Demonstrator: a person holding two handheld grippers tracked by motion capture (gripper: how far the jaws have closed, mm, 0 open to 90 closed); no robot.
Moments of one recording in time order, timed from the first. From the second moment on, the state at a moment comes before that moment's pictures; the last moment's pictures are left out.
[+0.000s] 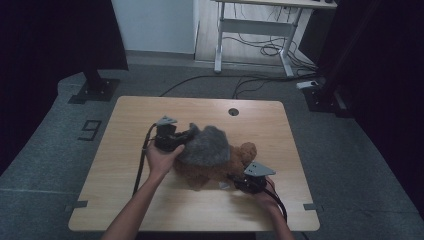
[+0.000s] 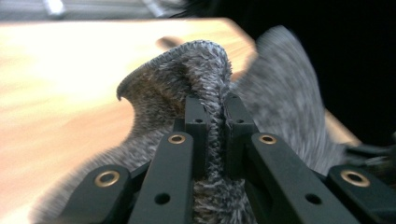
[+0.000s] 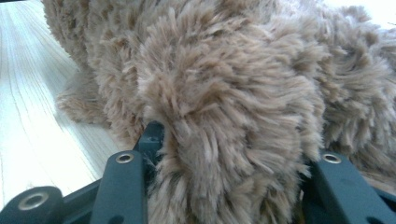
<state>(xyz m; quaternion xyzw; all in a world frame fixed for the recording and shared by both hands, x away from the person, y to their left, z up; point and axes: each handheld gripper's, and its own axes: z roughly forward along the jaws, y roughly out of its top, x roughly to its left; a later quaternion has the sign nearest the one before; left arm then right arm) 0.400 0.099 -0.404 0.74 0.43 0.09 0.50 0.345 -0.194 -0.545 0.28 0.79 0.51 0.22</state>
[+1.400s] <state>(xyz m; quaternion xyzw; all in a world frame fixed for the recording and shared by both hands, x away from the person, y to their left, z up) 0.426 0.089 -0.433 0.78 0.46 0.10 0.41 0.340 -0.190 -0.546 0.29 0.79 0.49 0.23</state>
